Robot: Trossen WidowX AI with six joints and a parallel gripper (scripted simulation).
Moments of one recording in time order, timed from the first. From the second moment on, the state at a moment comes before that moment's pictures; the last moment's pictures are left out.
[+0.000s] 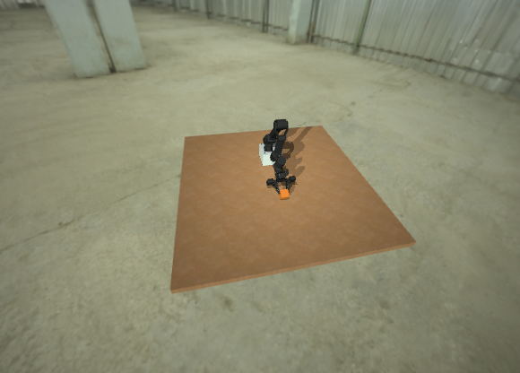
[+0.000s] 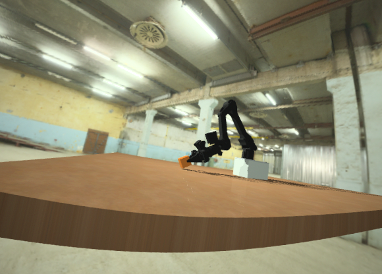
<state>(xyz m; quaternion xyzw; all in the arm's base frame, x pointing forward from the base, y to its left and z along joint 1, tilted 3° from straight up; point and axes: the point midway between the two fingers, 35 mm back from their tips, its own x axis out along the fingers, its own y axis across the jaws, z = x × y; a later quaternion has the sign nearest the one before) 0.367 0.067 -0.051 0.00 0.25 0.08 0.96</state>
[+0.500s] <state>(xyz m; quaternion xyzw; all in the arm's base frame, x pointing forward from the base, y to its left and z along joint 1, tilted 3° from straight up) 0.368 0.067 -0.050 0.00 0.25 0.08 0.96</state>
